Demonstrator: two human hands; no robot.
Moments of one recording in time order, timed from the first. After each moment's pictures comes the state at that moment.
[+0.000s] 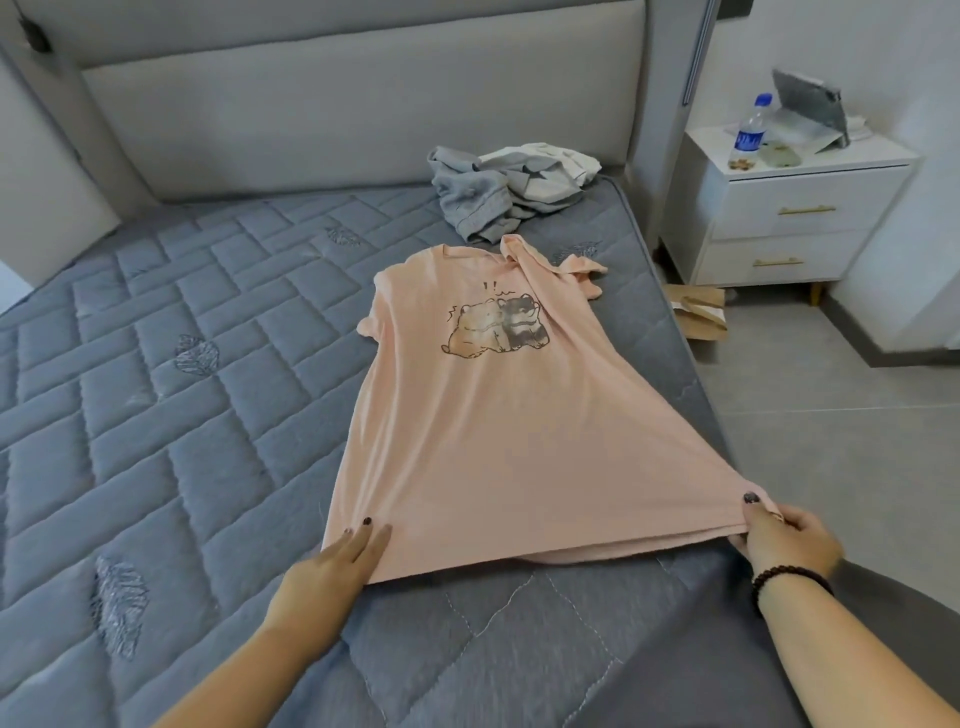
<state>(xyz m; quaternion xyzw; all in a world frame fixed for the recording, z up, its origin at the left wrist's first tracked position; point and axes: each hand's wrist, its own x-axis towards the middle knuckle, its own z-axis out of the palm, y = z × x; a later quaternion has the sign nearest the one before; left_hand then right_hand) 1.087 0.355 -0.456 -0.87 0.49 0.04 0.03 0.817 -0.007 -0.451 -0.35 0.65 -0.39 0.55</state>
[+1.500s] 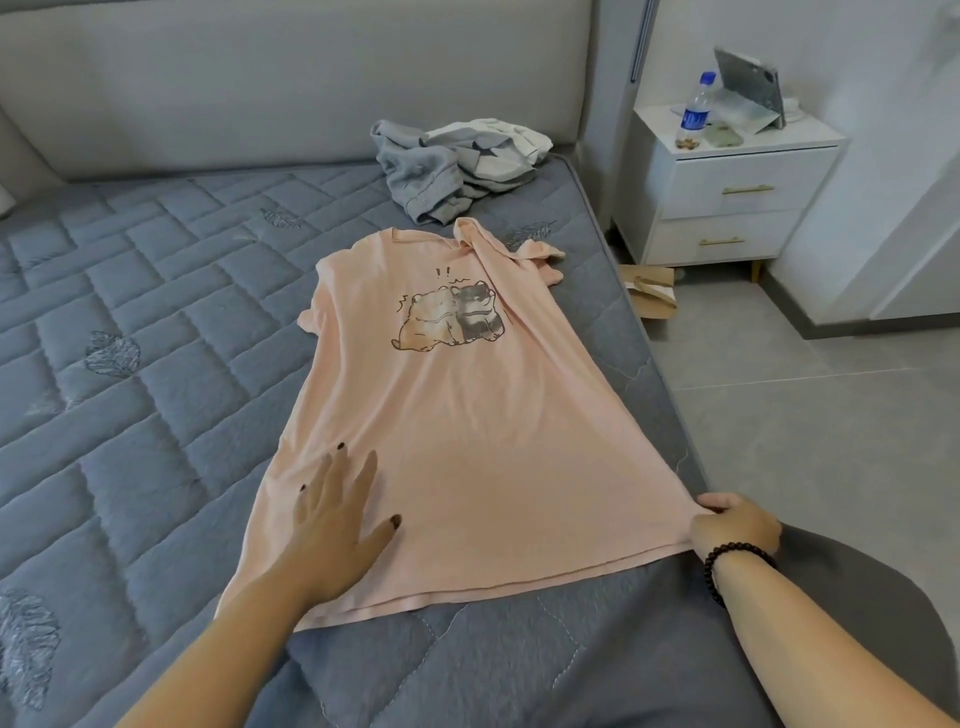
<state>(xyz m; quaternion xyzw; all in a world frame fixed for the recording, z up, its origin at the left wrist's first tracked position) 1.090 0.276 -0.441 -0.90 0.40 0.16 -0.07 0.815 0.004 -0.445 -0.54 0.73 -0.16 0.38</state>
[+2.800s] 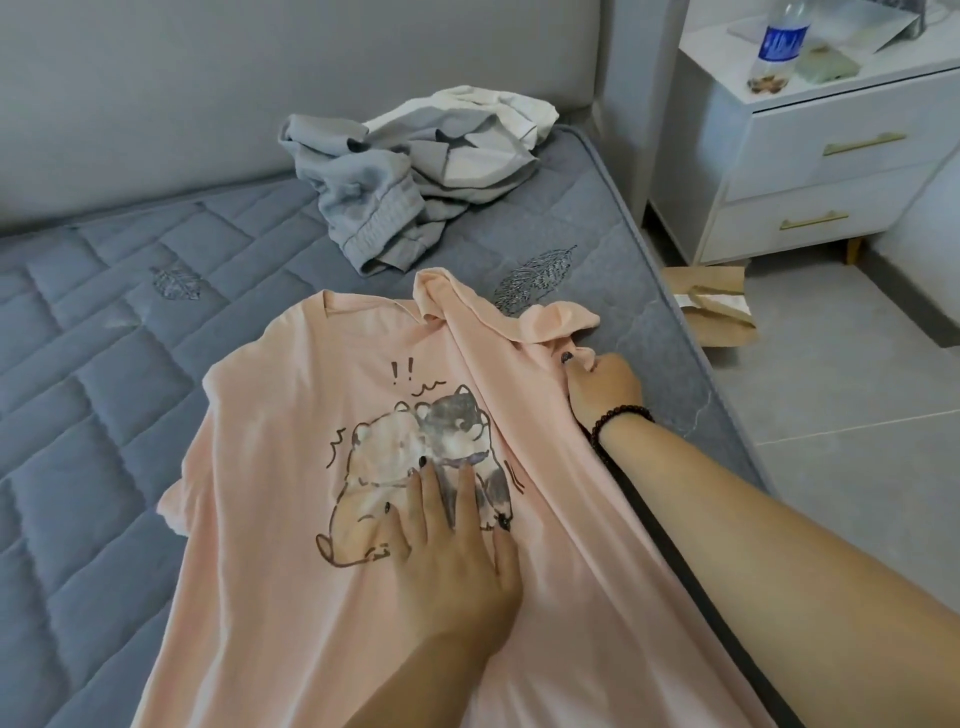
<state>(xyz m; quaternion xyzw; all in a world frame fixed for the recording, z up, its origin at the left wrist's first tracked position) 1.183 -0.034 -0.525 -0.94 0.35 0.00 -0.02 1.172 -0.254 -0.487 -0.69 0.56 -0.15 0.43</state>
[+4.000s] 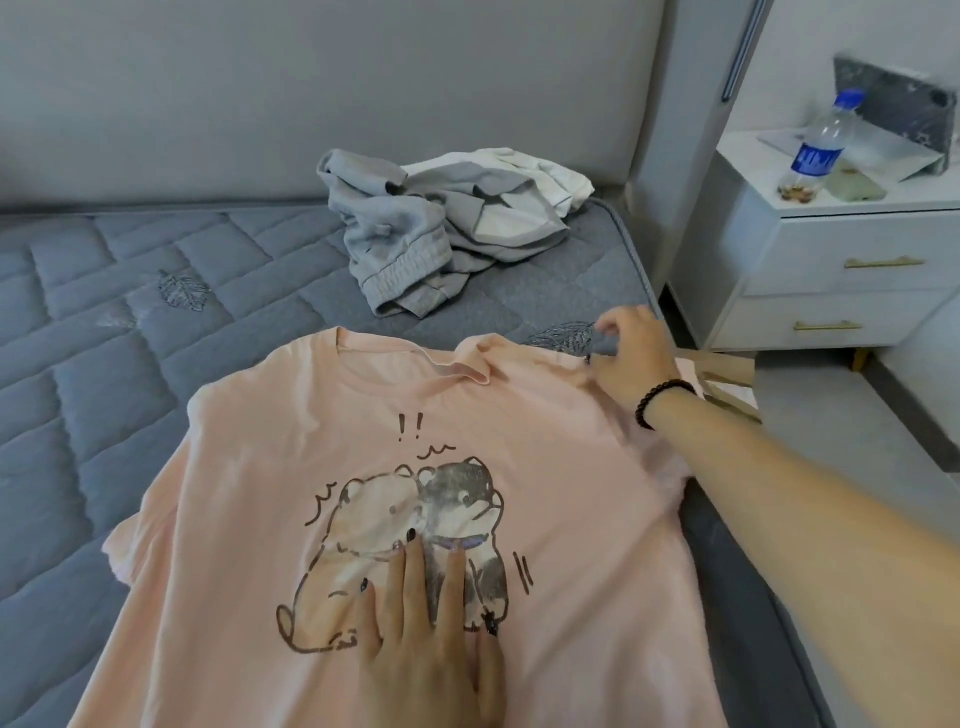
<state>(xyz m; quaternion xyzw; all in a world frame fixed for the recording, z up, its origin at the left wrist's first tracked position) 1.185 -0.039 -0.528 -0.93 0.33 -0.09 -0.12 1.213 -0.363 -0.454 -0.87 0.36 -0.22 0.25</state>
